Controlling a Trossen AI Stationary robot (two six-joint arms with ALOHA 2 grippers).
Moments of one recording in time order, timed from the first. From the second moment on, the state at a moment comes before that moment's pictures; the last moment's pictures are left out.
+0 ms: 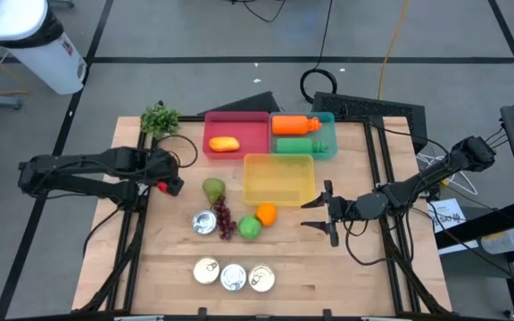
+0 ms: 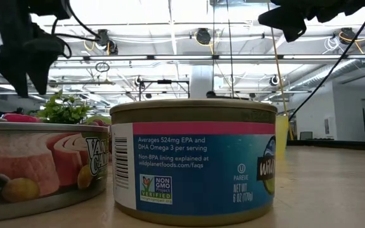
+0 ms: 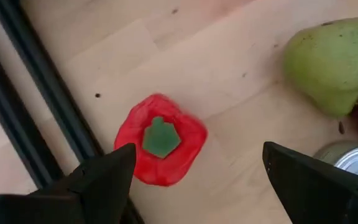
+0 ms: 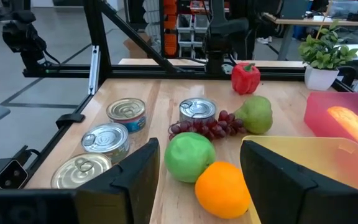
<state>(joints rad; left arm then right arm) 0.13 0.88 0.77 -1.24 -0.24 -0.91 0.44 1.02 0.51 0.29 0.39 0.12</state>
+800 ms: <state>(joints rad) 0.22 1.14 0.77 -1.28 -0.25 -0.70 0.44 1.02 0.51 0.28 0.39 0.14</state>
